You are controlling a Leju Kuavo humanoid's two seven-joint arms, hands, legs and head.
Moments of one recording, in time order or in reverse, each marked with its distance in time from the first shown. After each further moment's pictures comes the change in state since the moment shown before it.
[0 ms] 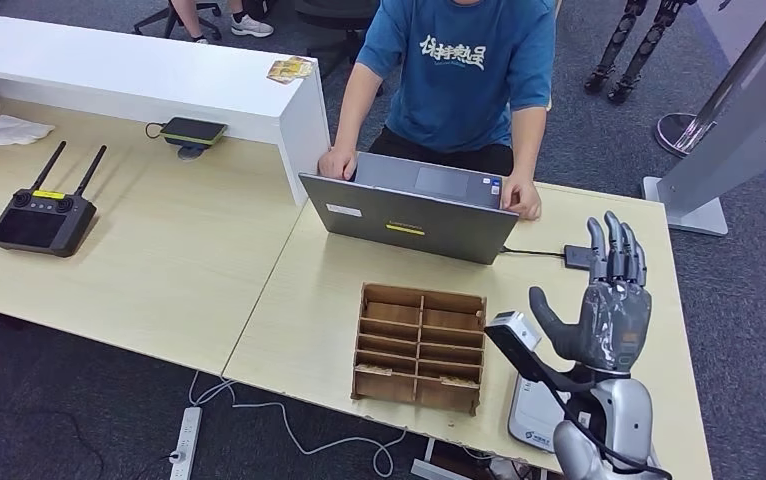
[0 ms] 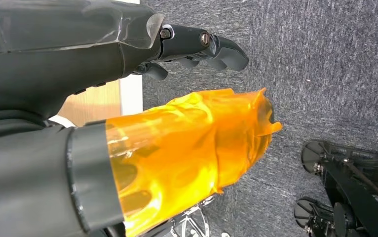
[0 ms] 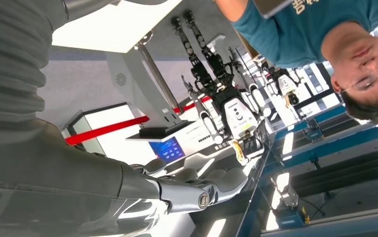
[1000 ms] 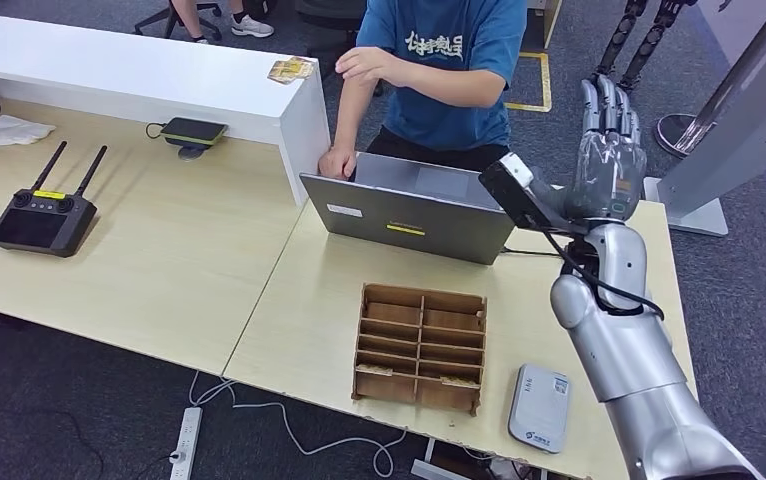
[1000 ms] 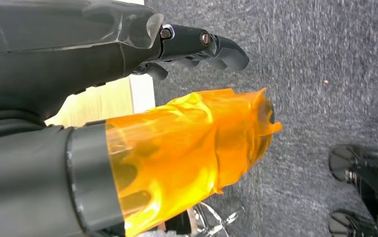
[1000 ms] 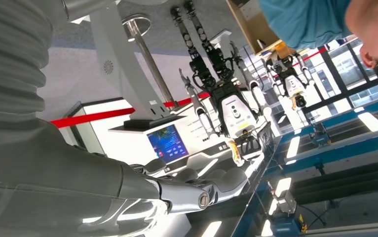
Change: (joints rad) left arm -0.009 0.083 0.000 0.127 -0.144 0.022 -0.039; right arm -0.556 0.062 0.069 0.446 -0.072 0.119 0.106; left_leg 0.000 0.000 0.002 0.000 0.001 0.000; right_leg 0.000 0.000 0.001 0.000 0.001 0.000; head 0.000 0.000
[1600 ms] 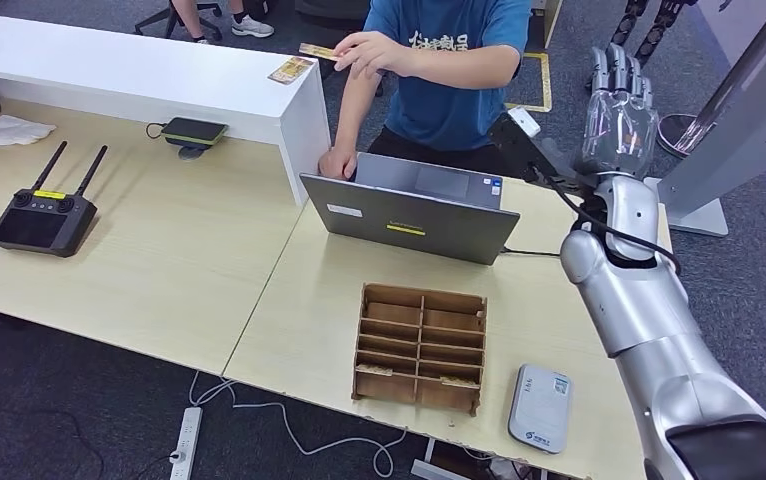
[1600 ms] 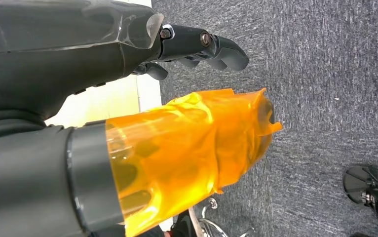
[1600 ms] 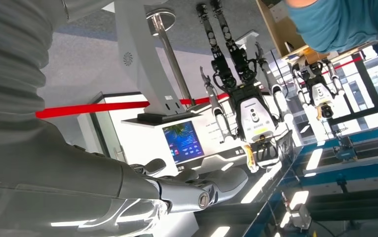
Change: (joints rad) left arm -0.003 0.045 0.000 0.034 -0.079 0.037 -0.008; right arm -0.197 0.021 0.003 0.203 0.019 0.086 0.072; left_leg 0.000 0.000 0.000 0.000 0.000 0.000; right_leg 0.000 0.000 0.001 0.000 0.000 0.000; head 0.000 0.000
